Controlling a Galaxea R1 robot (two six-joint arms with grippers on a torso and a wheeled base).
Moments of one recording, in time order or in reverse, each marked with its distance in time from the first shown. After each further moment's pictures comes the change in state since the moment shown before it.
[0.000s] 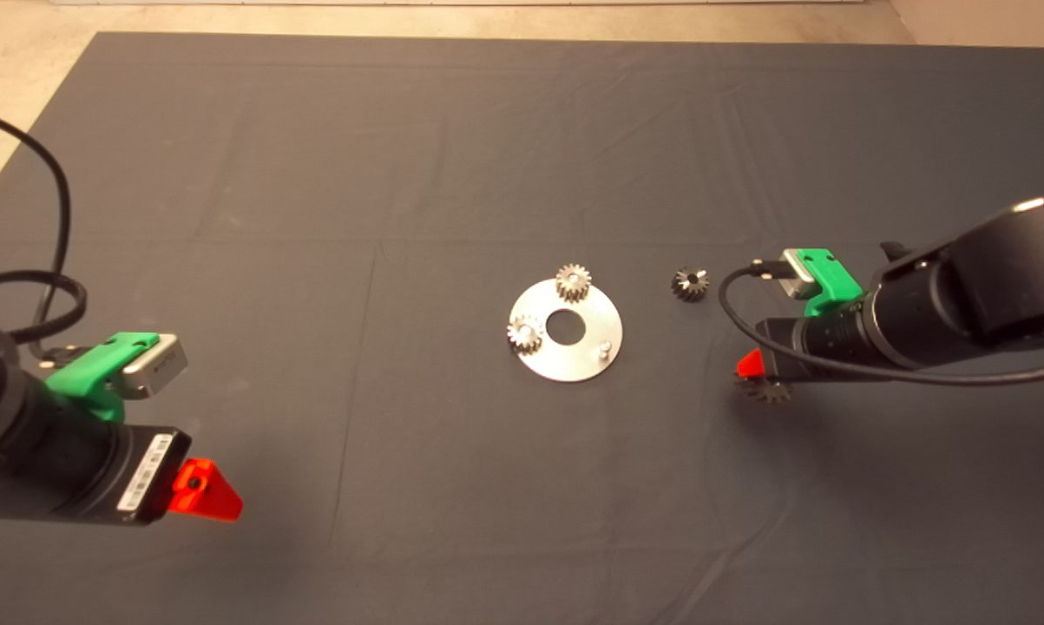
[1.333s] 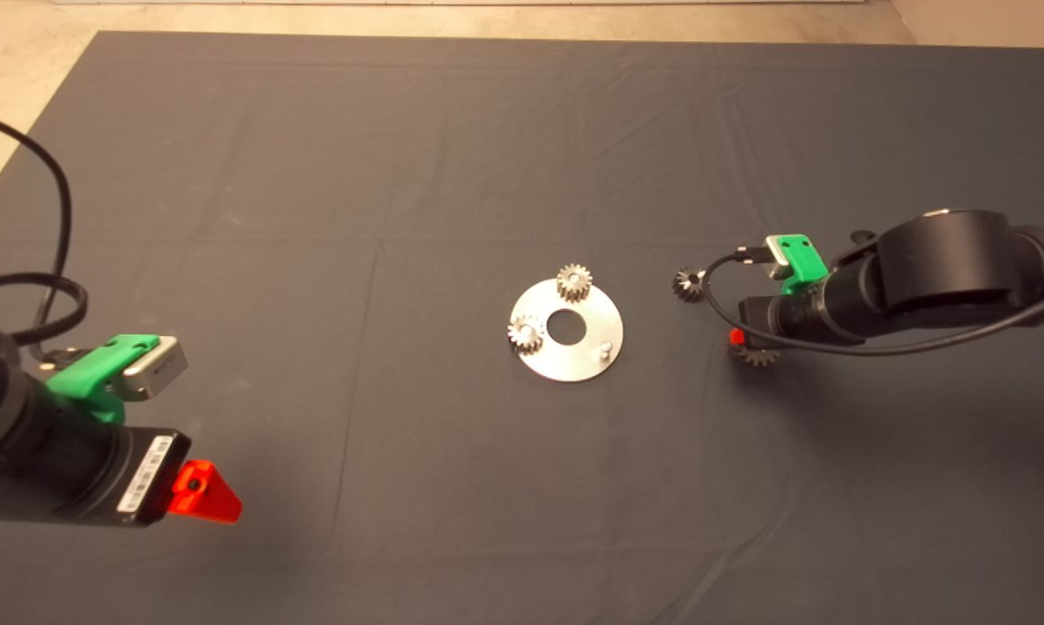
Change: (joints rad) left arm 0.006 0.000 -0.002 0.001 0.000 0.001; right arm -0.073 0.052 -0.219 -0.194 0.005 -0.167
